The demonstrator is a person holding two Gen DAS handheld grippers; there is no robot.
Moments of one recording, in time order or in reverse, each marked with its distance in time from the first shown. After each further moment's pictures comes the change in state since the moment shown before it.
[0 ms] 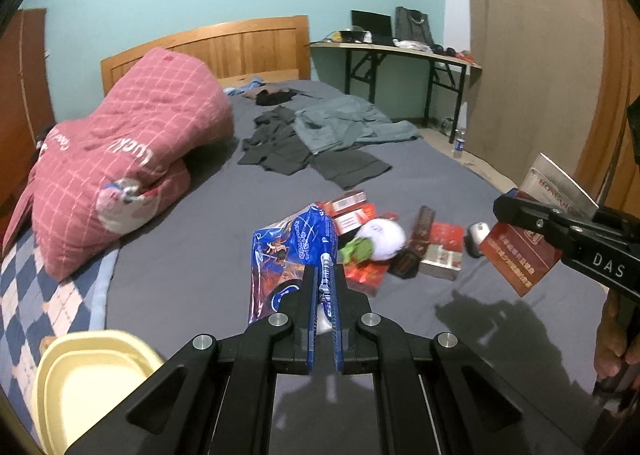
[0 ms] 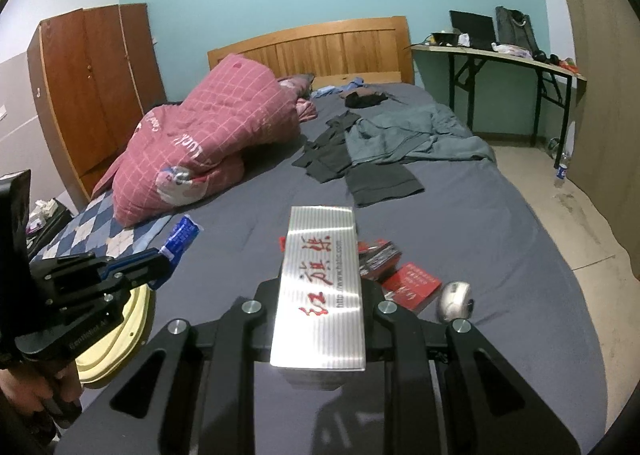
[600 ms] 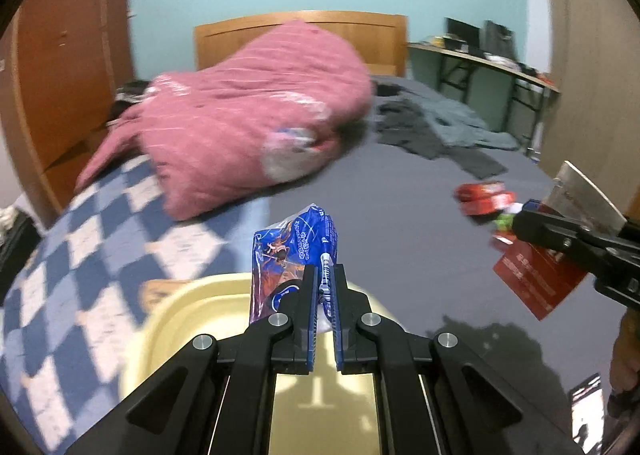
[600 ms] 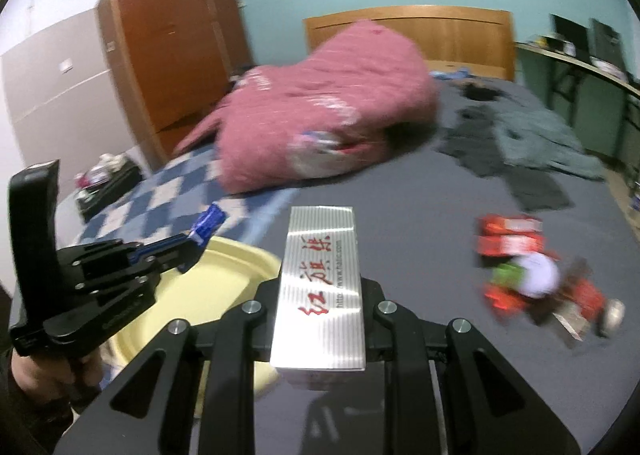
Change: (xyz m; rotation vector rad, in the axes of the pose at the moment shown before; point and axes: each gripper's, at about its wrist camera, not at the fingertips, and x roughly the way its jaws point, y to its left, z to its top) left arm -0.082 0.172 -0.054 -0.157 0.024 0.241; right arm 0.047 0.201 -0.005 -0.144 0.079 0.283
